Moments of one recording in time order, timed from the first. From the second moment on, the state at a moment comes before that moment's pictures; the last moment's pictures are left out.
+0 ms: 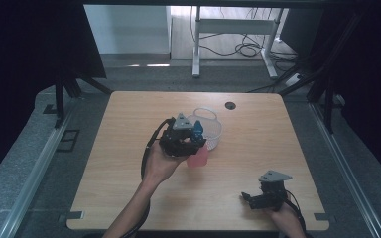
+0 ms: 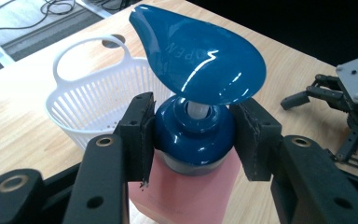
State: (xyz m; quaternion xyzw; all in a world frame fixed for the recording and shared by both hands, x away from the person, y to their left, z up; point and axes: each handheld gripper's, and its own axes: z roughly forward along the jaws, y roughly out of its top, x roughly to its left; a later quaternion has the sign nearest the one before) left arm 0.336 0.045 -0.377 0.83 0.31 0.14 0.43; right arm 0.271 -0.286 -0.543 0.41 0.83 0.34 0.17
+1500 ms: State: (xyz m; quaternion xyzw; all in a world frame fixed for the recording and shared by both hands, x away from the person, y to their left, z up) left arm 0.400 0.011 -0.337 0.81 0.33 0.21 0.44; right arm 0.271 -0.286 -0.543 0.41 0.83 0.34 0.17
